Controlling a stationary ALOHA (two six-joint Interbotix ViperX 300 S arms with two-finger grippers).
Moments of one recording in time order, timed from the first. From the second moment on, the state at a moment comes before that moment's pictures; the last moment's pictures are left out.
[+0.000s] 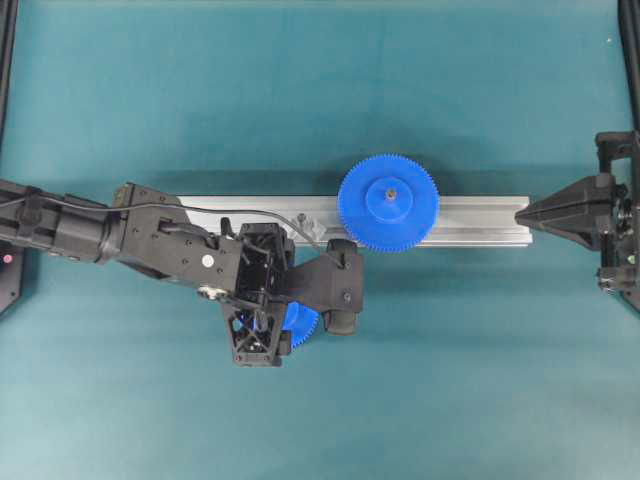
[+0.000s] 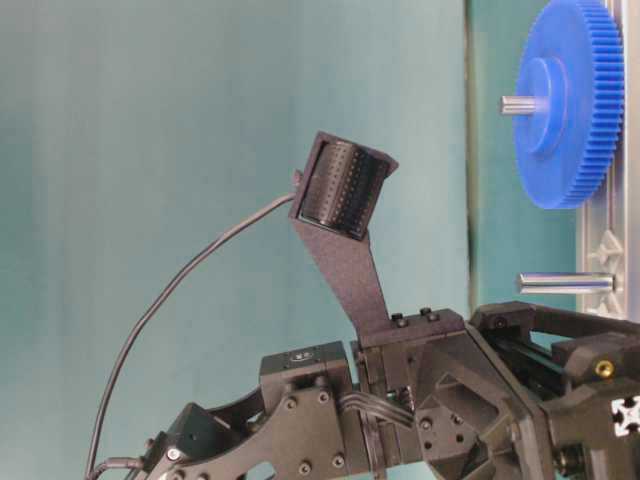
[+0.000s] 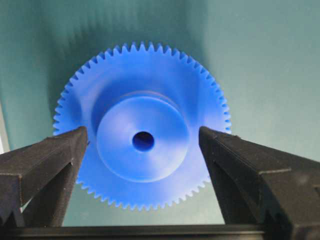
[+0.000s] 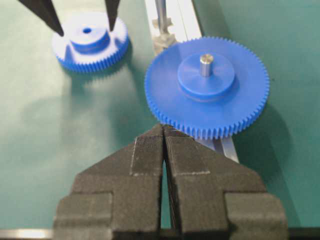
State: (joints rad) left arm -0.13 0.24 0.32 0.01 0.71 -0.10; right arm -0.08 -0.99 1.34 0.03 0.04 0.09
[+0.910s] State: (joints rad) left arm -0.12 0.27 0.32 0.02 0.71 -0.10; right arm -0.08 -0.99 1.34 0.03 0.04 0.09
